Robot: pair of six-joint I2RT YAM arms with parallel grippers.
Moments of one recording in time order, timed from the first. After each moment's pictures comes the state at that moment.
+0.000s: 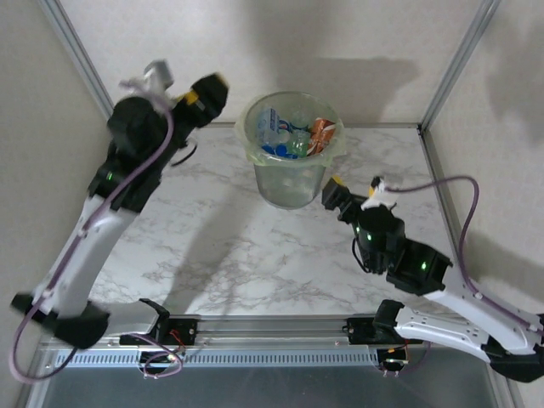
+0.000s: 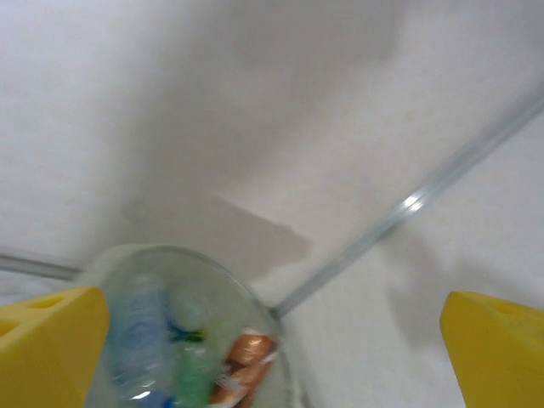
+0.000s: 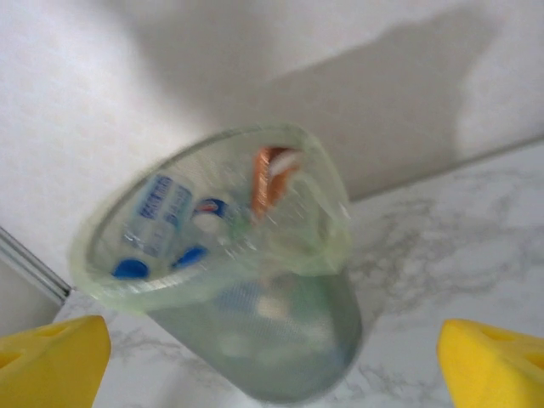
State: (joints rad) left arm -0.46 1.20 1.52 -0.29 -0.13 -0.70; right arm 1.05 0.72 0.88 -0.38 0.93 0.58
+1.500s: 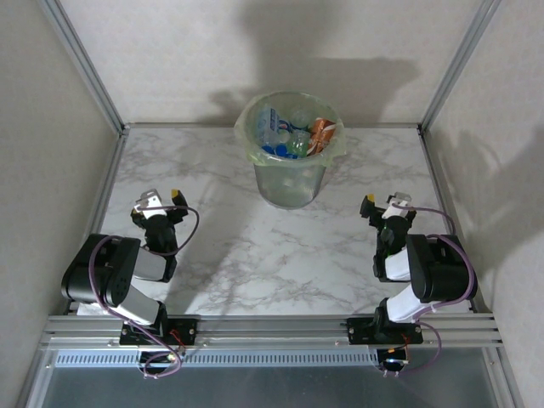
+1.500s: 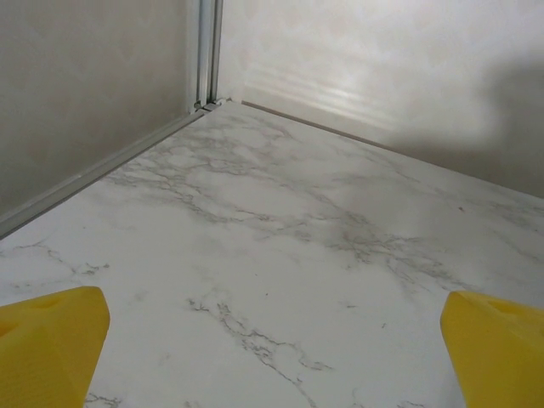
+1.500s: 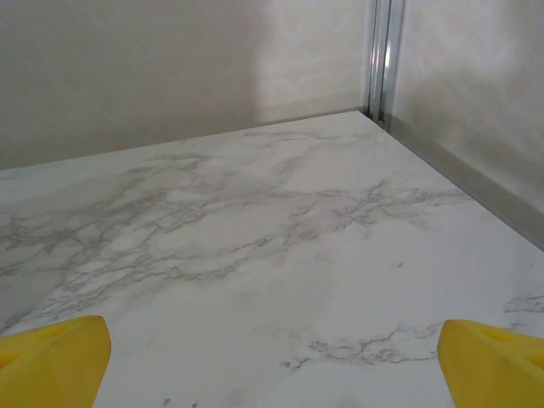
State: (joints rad) left arm -0.09 1.54 0.19 1.22 -0.45 -0.22; right arm 0.02 1.55 0.17 1.23 0.20 0.11
